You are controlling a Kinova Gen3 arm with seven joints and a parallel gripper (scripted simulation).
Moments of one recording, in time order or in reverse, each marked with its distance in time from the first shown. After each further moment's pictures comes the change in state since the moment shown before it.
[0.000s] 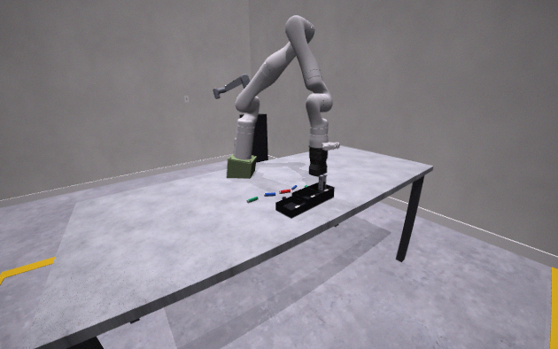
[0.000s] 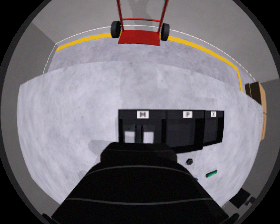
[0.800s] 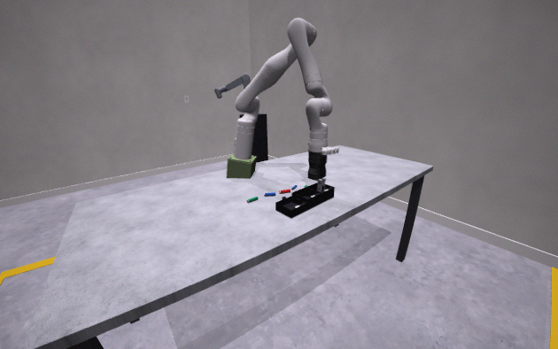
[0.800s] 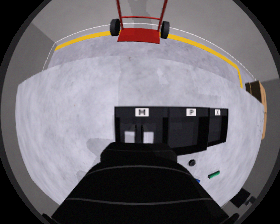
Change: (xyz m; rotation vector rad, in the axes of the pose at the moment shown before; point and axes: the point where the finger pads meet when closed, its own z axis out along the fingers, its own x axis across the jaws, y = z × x) arm 0.002 0.004 0.018 -0.012 0.003 0.002
